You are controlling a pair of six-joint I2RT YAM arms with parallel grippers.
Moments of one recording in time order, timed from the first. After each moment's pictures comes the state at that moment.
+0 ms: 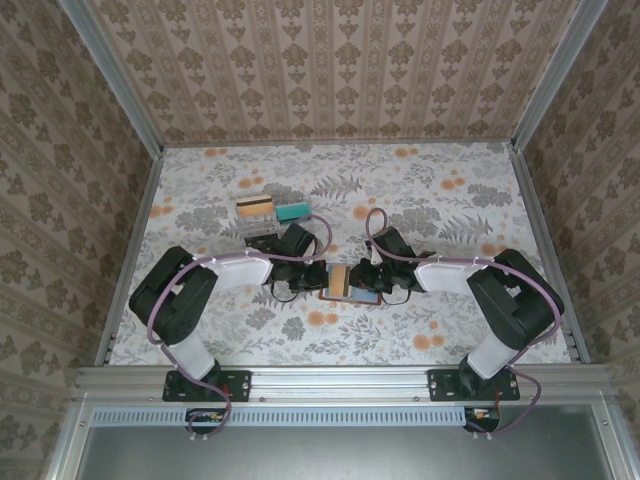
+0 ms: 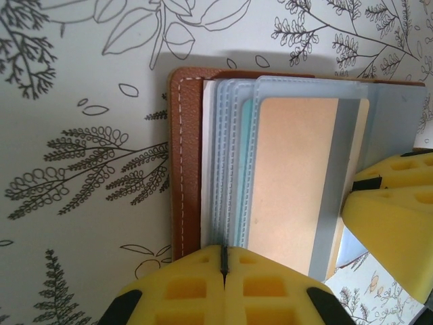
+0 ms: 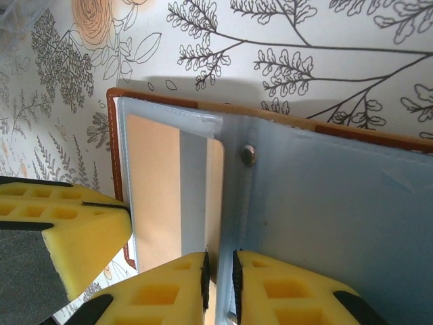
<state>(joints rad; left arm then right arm) -0.74 1.69 0.84 -0.21 0.38 -0.72 0.56 1.63 0.71 -0.03 -0.38 0.82</state>
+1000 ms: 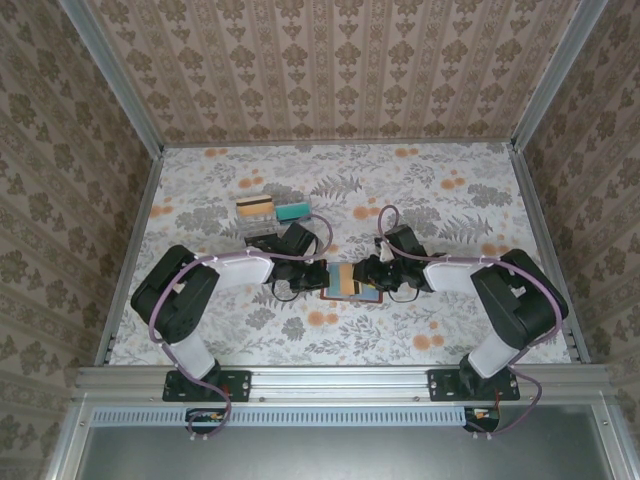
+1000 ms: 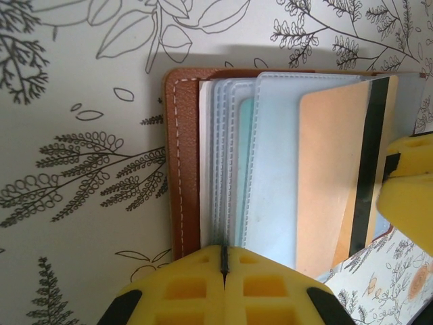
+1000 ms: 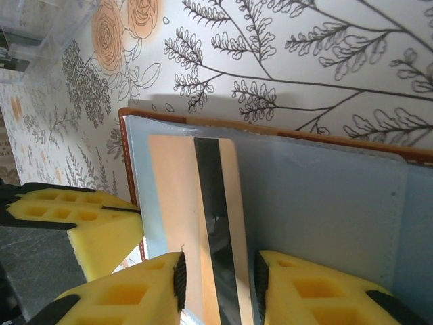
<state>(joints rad) -0.74 1.70 0.85 -0.21 0.39 -0.73 0.47 1.63 0.65 0.07 -0.49 0.82</state>
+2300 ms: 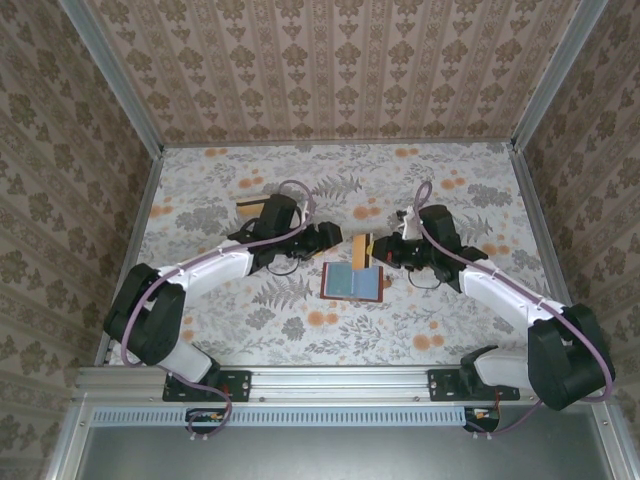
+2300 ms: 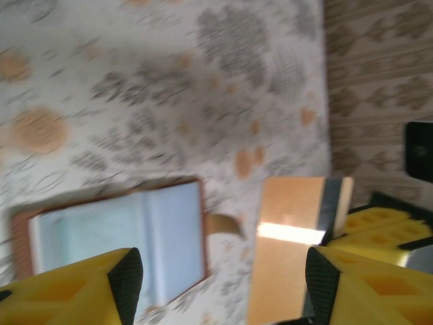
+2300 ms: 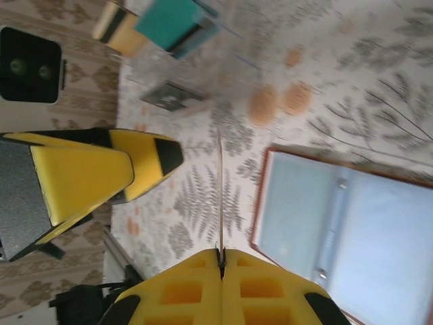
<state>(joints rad) -0.65 1.53 0.90 0.01 0.52 -0.90 0.34 1.26 0.70 -0.08 -0.61 0.77</state>
